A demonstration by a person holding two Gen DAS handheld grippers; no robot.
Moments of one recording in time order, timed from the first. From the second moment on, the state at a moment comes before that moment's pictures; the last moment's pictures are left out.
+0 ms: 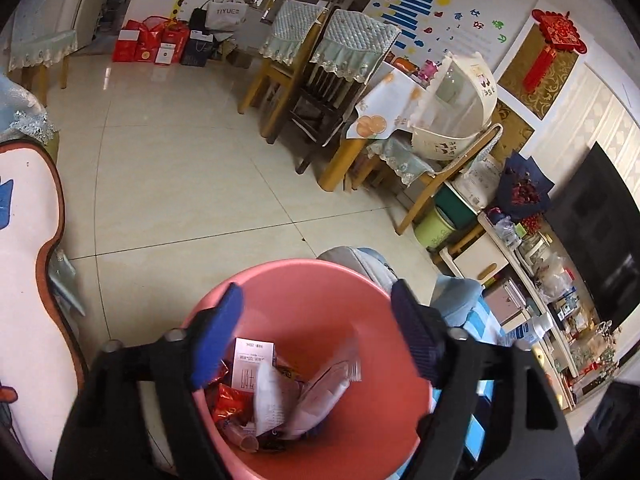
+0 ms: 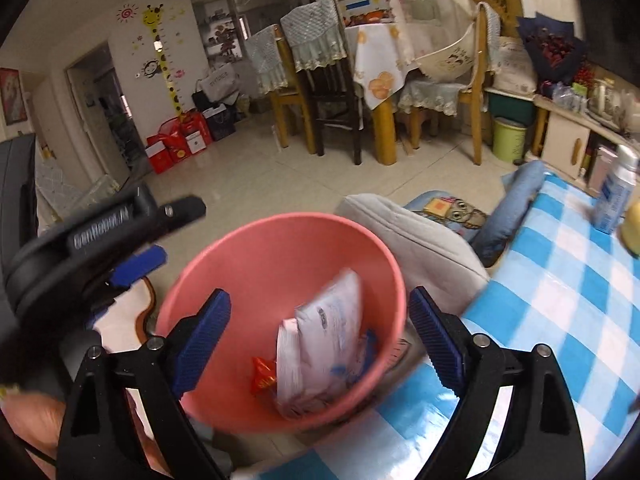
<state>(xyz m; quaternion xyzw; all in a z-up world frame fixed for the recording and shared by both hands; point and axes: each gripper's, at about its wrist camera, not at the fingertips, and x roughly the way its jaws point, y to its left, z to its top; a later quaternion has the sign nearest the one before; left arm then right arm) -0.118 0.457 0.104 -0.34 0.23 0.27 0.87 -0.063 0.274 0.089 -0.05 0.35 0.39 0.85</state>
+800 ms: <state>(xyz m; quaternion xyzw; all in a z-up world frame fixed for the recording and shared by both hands) -0.075 0.361 0.114 -0.22 0.29 0.15 0.92 -0.114 0.110 0.087 -0.07 0.32 0.26 0.91</state>
